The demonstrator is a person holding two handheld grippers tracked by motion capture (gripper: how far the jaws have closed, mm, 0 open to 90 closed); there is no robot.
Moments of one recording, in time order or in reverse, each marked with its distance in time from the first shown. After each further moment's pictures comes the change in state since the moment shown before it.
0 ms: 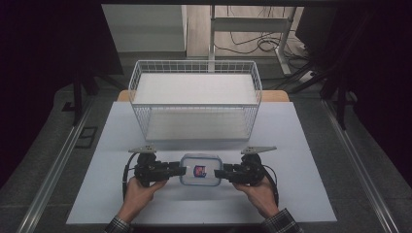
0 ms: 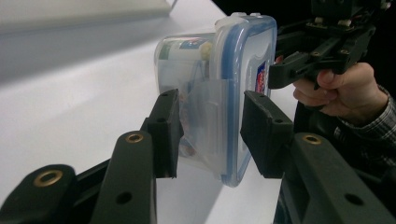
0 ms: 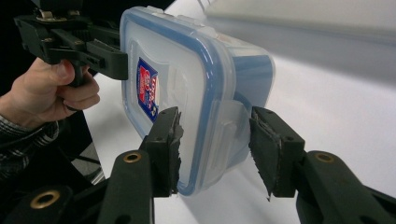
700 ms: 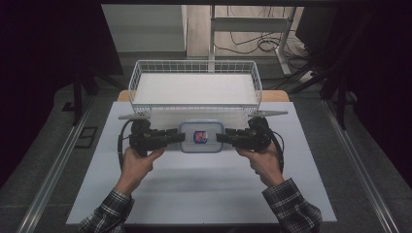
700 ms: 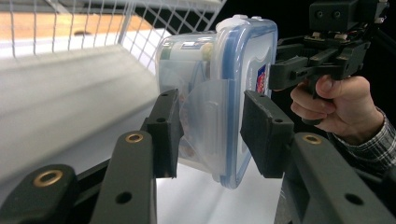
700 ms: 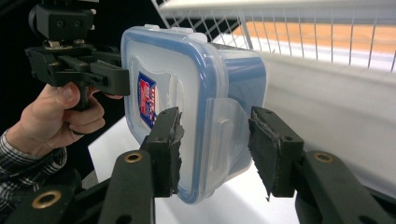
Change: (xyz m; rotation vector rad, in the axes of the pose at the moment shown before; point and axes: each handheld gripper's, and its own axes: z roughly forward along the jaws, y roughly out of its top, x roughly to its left) left arm -0.019 0.093 -0.028 -0.124 0.022 0.056; right arm 0.012 0.098 -0.034 -0.121 -0.008 -0.050
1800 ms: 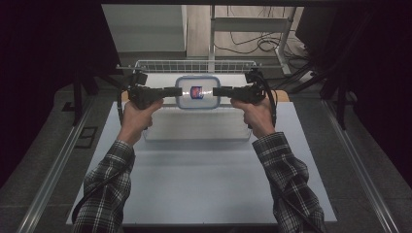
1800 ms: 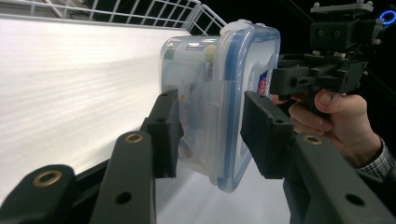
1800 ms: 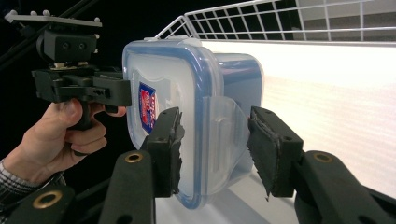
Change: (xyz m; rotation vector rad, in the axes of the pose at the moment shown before) left arm 0.053 0.102 0.006 -0.038 0.003 -0.087; right arm -0.039 0.108 0.024 -0.065 -0.003 0.053
